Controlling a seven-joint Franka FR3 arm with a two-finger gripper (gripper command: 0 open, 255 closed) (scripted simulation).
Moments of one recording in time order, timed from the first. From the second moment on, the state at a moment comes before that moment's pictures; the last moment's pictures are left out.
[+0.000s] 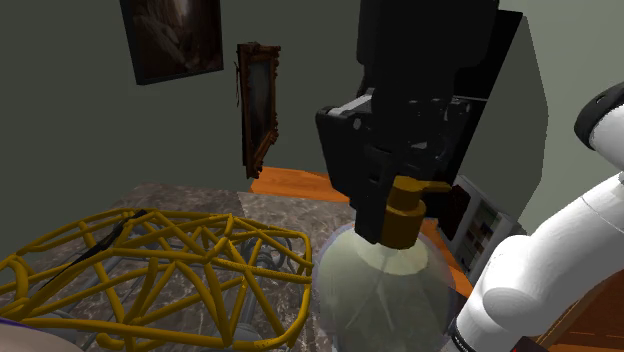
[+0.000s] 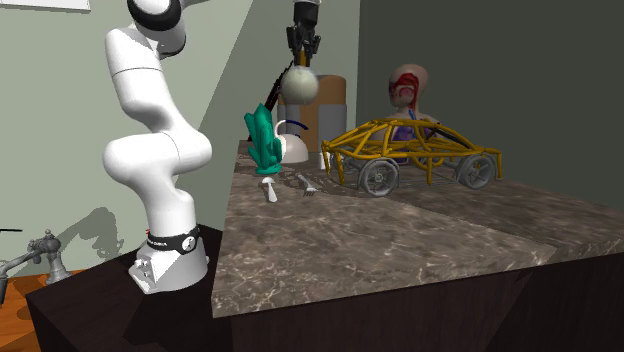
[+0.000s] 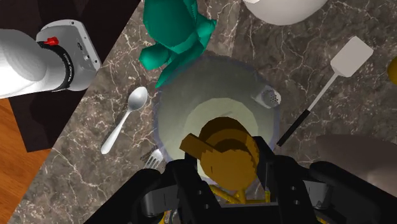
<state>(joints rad) 0.05 -0.30 0.87 -1.39 0.33 1.13 1.17</state>
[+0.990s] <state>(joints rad) 0.08 -0.37 0.90 -1.61 0.37 1.32 1.18</state>
